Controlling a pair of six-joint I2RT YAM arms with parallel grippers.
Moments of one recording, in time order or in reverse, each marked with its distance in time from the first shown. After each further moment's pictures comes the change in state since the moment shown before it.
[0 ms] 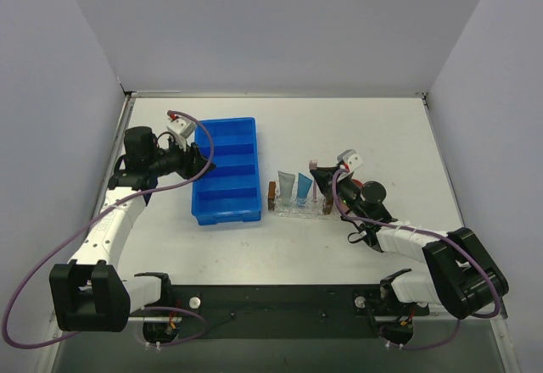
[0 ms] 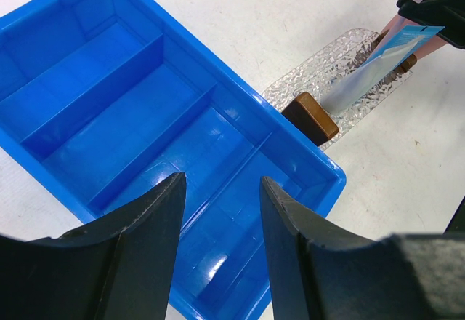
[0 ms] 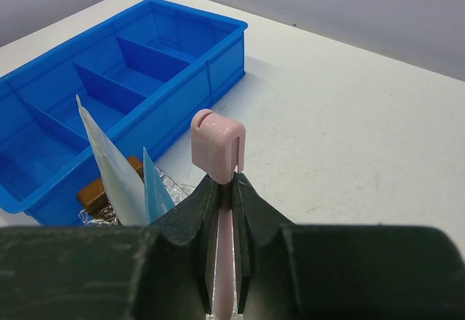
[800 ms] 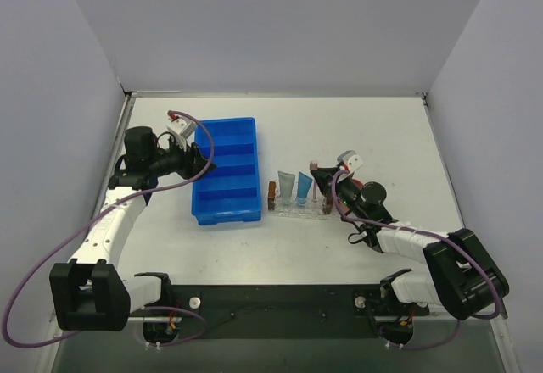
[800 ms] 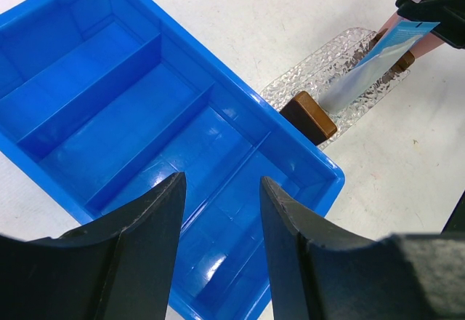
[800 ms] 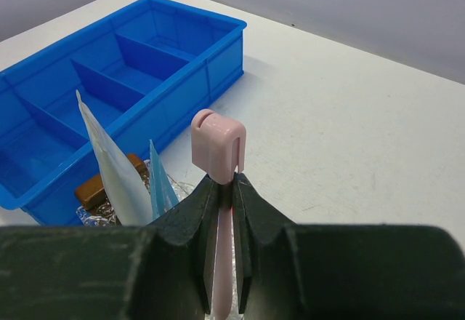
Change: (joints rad) left arm 0.000 0.004 0.000 0.000 0.007 0.000; right arm 0.000 -0.006 -0.007 0.000 0.001 -0.016
